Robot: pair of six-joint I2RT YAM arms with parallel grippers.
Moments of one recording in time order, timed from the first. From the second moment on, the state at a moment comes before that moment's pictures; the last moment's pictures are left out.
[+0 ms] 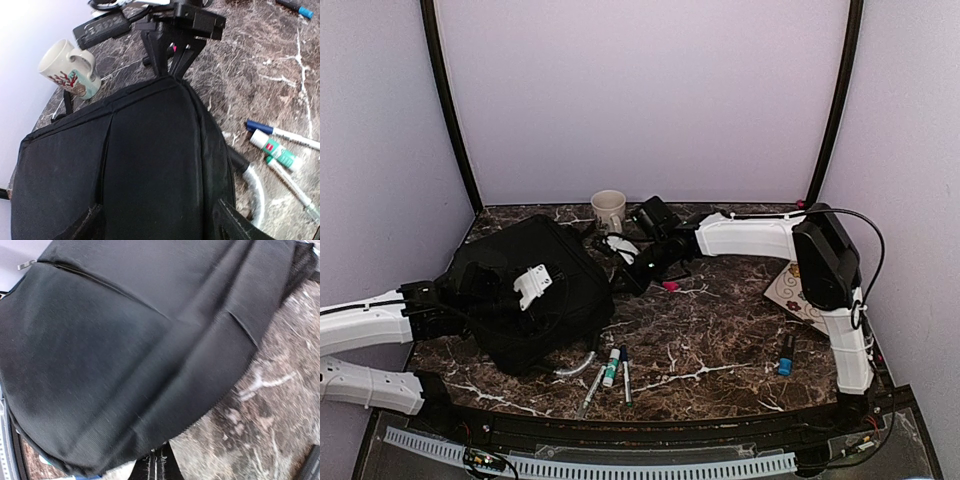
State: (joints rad) left arm -0.83 0.92 0.59 -0.30 -0.15 0.36; right arm 0.85 2.19 1.72 -0.44 -0.50 -0.16
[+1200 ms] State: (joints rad) left arm -0.82 1.26 0.65 -0.09 0.04 0.34; right arm 0.80 2.45 2.04 -0.52 -0.54 -0.14
